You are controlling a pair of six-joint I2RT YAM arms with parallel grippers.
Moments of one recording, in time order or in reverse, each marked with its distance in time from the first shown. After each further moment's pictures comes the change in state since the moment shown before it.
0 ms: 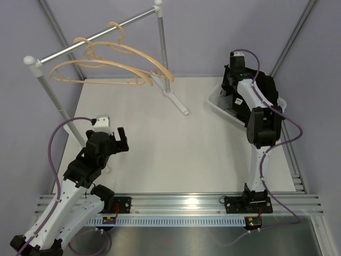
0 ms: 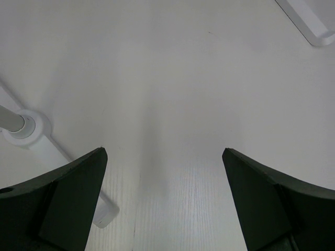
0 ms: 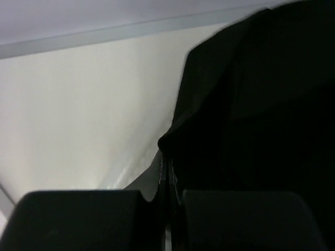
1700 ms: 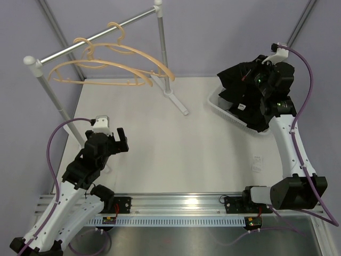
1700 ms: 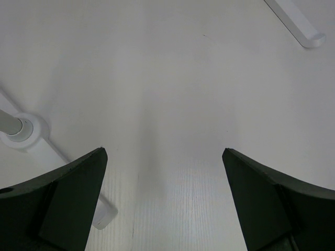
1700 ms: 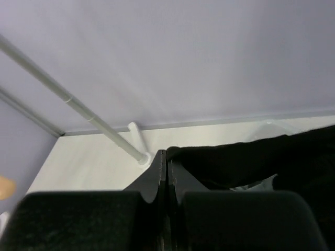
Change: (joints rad) left arm 0.001 -0.023 0.000 0.000 0.017 0.007; right arm -0.087 -0.931 -0.642 0.323 -0.345 0.212
